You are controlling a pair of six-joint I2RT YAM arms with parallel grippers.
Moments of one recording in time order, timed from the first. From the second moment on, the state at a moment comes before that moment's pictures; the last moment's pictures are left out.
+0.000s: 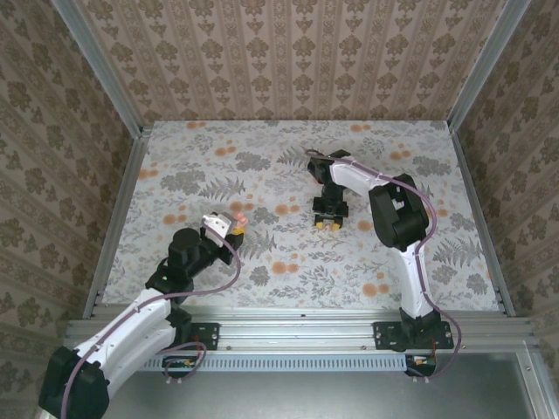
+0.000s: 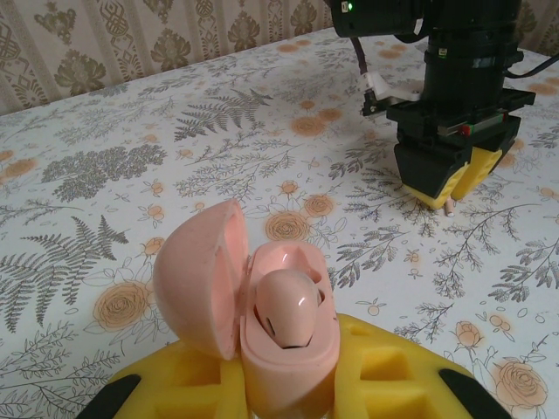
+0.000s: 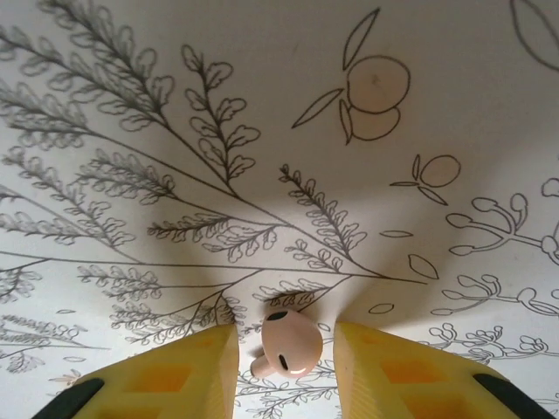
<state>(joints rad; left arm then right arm) -0.53 0.71 0.24 0.17 0.20 0.06 0.43 2.22 1.71 -1.23 -0.14 0.61</state>
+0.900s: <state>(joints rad) -0.53 0.74 0.24 0.17 0.21 0.06 0.44 2.16 1.63 -1.15 -0.10 0.60</state>
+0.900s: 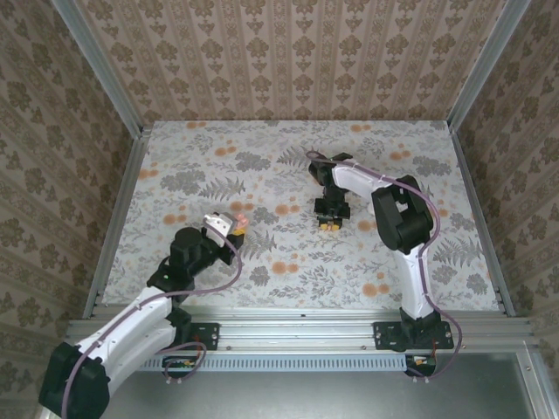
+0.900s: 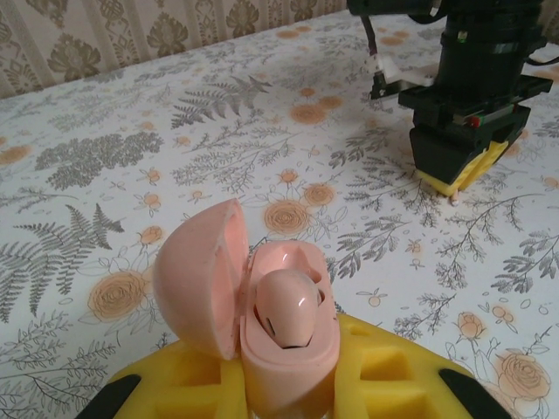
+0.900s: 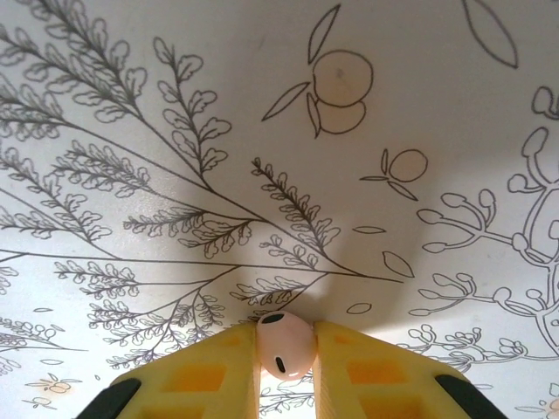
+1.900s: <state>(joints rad) -0.53 1.01 0.24 0.35 0.26 -0.01 0.55 1.89 1.32 -0.76 -0.09 0.56</state>
